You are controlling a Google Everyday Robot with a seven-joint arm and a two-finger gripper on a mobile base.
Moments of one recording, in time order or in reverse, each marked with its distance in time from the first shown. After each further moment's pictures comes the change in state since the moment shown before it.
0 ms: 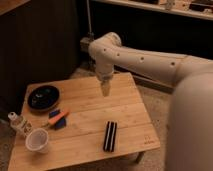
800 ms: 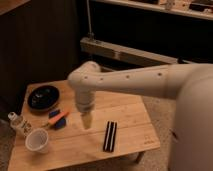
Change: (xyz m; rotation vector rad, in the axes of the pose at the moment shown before) arm -0.151 0.109 0.052 -0.183 -0.155 -0.233
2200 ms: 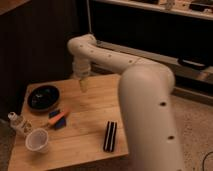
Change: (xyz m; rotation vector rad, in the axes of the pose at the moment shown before) arm 0.095 -0.184 -0.039 0.135 -0.001 -0.078
